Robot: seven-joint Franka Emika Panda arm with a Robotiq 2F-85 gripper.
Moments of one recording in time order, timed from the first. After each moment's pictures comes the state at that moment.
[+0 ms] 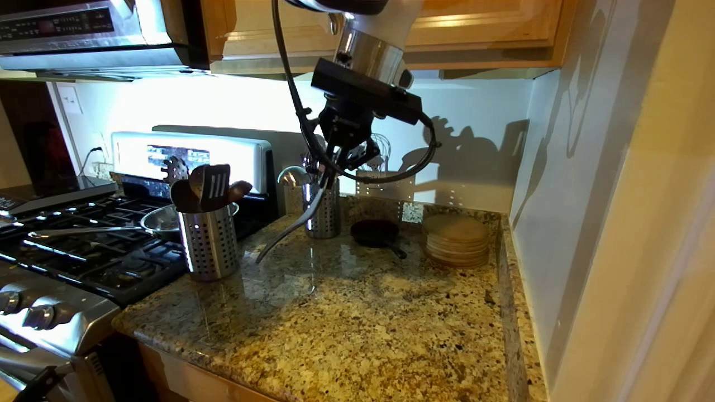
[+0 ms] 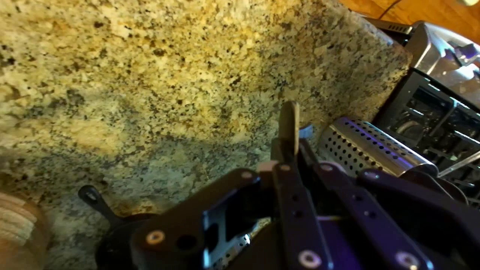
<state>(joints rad) -0.33 -0.09 -0.22 -2.11 0.30 1.84 -1.11</state>
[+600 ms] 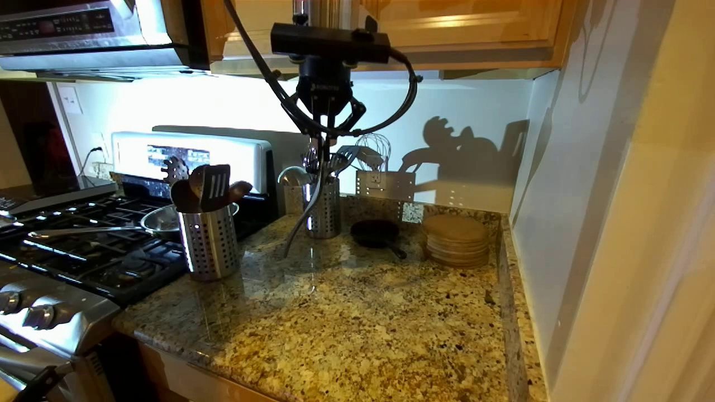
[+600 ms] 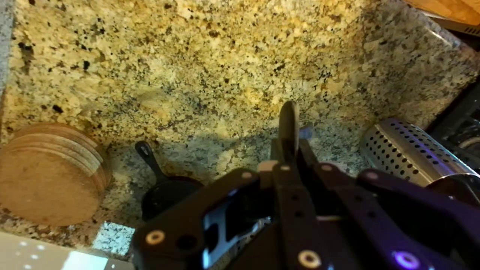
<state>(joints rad) -0.23 -0.29 -0.20 -2.24 0.11 2.03 -0.96</state>
